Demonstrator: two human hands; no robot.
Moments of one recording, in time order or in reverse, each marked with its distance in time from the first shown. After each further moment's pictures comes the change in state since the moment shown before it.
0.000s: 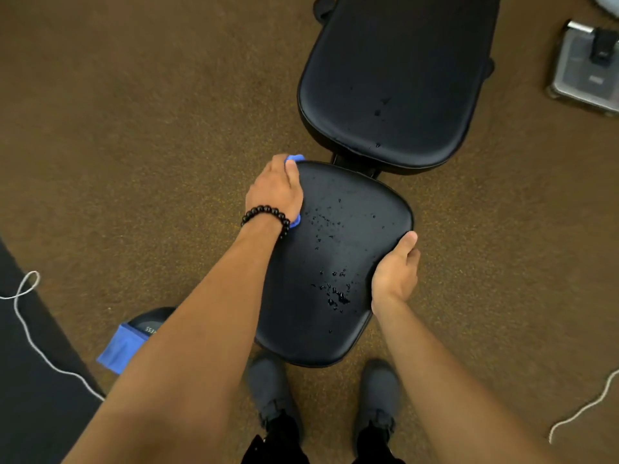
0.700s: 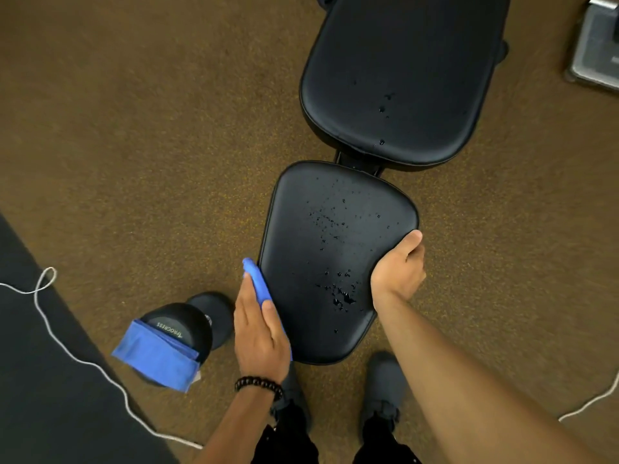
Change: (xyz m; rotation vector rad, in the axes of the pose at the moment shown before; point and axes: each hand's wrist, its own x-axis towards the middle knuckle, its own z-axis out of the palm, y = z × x) left_hand -0.214 -0.089 0.031 -0.250 0.162 -0.139; right_hand -0.003 -0.004 0.005 -0.061 0.096 -0.109
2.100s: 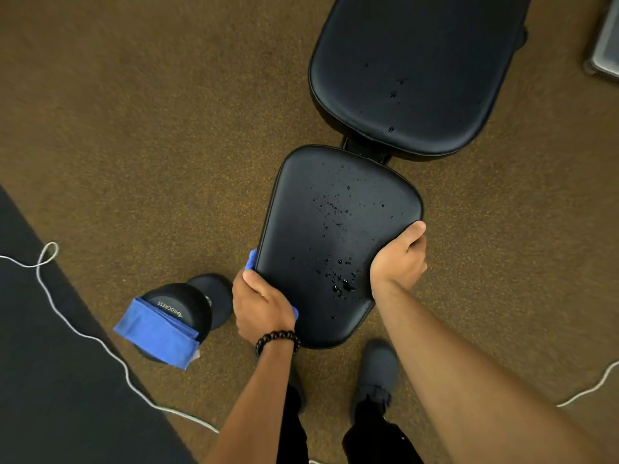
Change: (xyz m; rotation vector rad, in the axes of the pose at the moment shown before) left_hand 0.022 0.036 0.019 0.006 0.309 -0.577; right_hand -0.003 -0.004 -0.001 -0.031 0.016 -0.026
